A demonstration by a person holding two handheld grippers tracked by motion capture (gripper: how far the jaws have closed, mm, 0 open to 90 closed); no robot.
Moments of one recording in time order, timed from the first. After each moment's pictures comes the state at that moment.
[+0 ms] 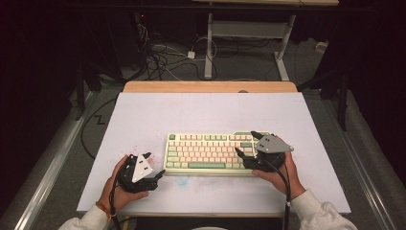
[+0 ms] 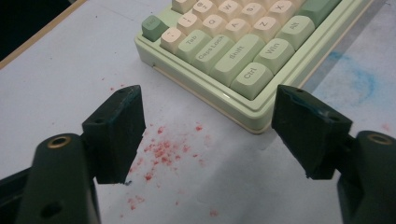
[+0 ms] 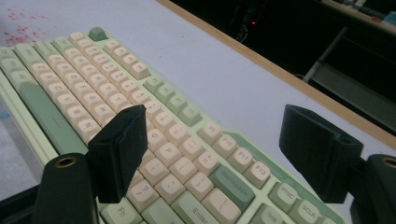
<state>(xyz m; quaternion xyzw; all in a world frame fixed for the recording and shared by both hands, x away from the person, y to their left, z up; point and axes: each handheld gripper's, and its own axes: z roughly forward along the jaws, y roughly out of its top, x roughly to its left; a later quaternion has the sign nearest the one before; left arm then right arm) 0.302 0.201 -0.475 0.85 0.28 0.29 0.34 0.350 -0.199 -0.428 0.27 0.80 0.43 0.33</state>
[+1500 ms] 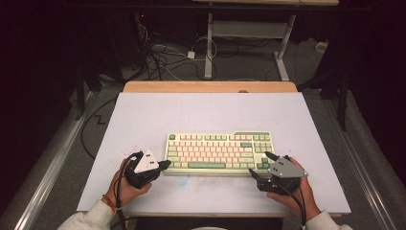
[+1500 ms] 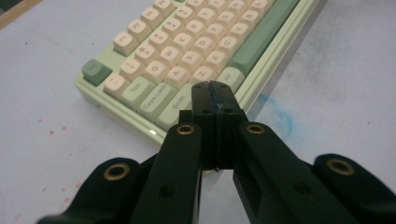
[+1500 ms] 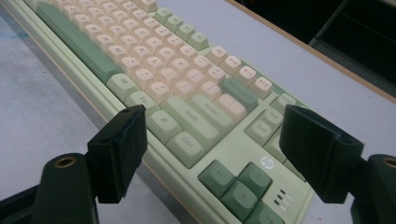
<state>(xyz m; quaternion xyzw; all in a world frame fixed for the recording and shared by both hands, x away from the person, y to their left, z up) 0.317 0.175 -0.449 0.88 0.24 0.19 0.37 0.305 -0.234 -0.458 0.27 0.81 0.39 0.33</state>
